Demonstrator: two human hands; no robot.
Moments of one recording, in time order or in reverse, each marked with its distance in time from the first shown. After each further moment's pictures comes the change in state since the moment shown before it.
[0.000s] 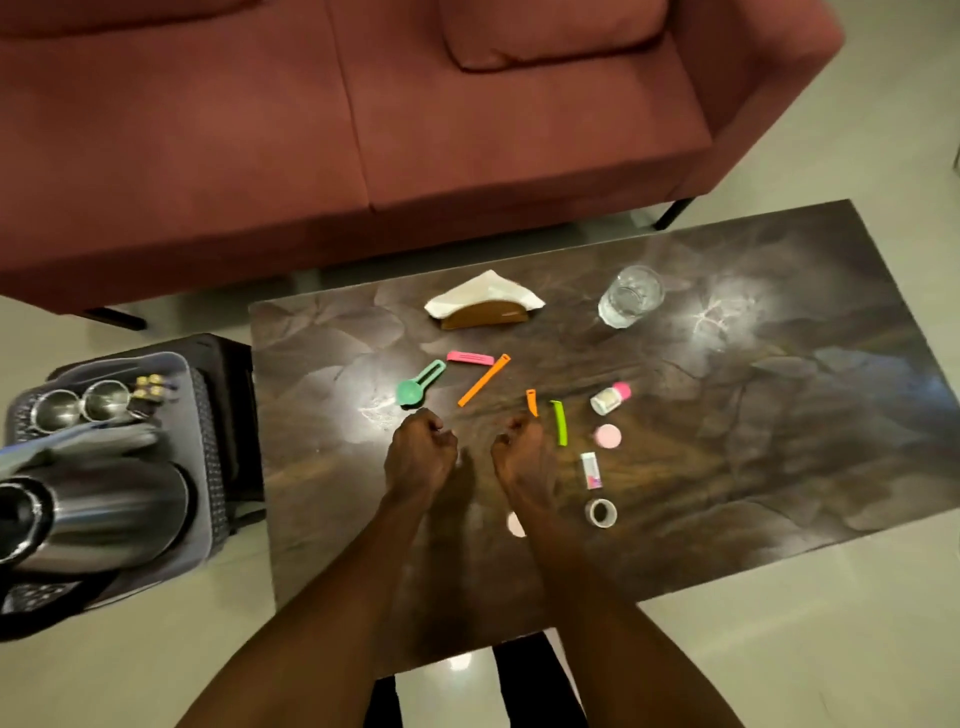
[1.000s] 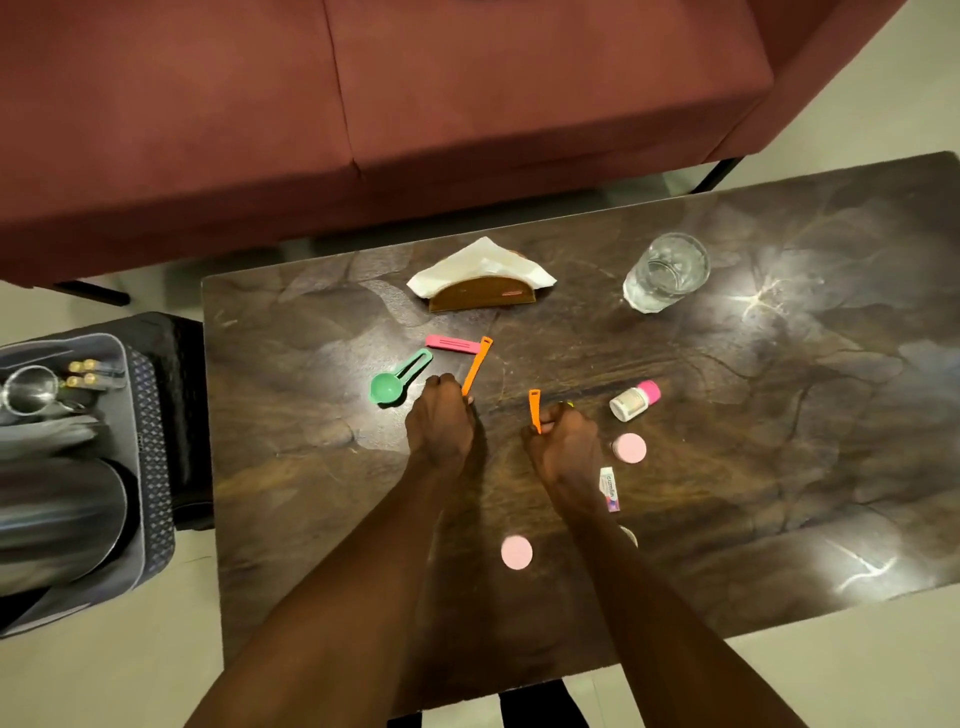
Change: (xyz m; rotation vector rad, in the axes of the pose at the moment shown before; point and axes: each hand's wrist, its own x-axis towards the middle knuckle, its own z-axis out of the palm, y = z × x) left_hand 0.079 0.016 0.085 0.343 0.092 0.139; right_hand 0.084 0.061 0.002 -0.080 -0.008 -0.052
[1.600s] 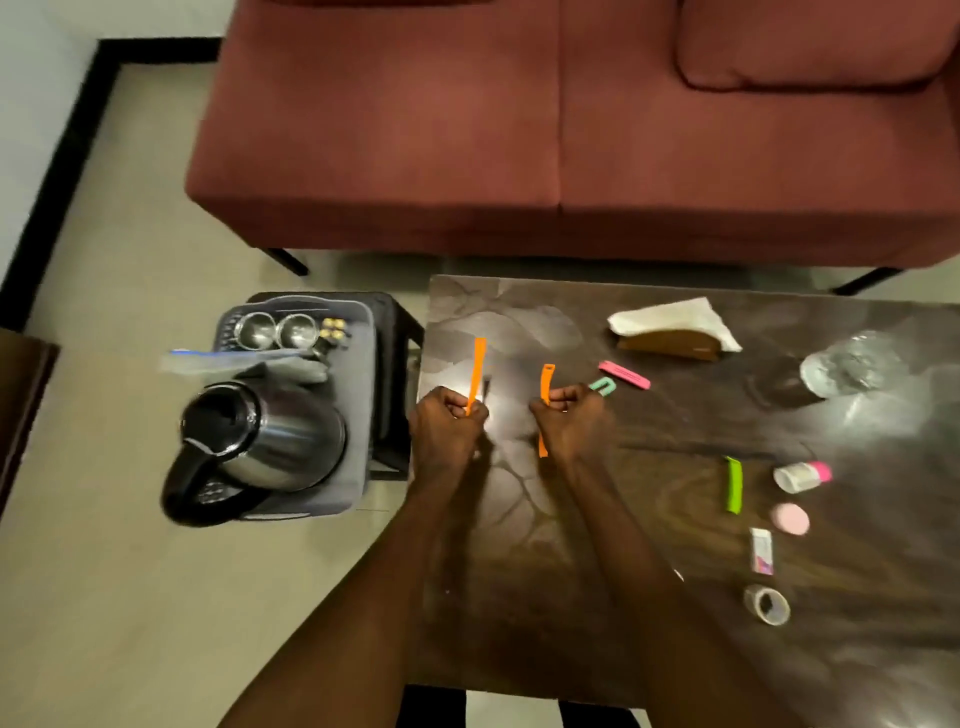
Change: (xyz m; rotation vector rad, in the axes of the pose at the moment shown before) left_hand -0.046 -0.184 -0.162 -0.696 0.301 -0.416; right_hand -0.097 -0.204 0.101 0.235 -0.111 -0.038
